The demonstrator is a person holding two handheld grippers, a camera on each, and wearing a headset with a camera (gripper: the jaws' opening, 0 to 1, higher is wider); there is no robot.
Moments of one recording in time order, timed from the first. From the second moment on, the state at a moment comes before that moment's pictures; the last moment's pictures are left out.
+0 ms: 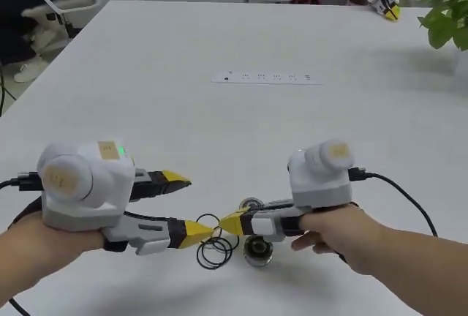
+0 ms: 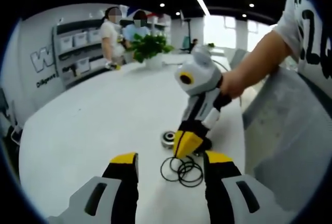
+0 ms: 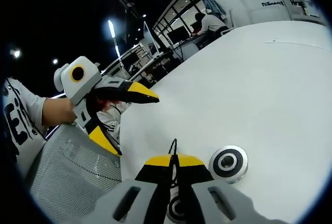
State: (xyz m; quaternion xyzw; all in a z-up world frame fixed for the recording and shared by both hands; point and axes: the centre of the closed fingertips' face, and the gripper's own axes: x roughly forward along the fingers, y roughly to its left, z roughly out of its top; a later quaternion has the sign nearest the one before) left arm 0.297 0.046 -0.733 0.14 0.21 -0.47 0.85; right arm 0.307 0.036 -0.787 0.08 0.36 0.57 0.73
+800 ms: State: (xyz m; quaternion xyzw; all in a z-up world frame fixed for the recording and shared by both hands) left arm 0.291 0.060 -0.725 0.13 0.22 -0.46 0.85; right arm 0.307 0.016 -0.756 0.02 0.32 0.58 0.75
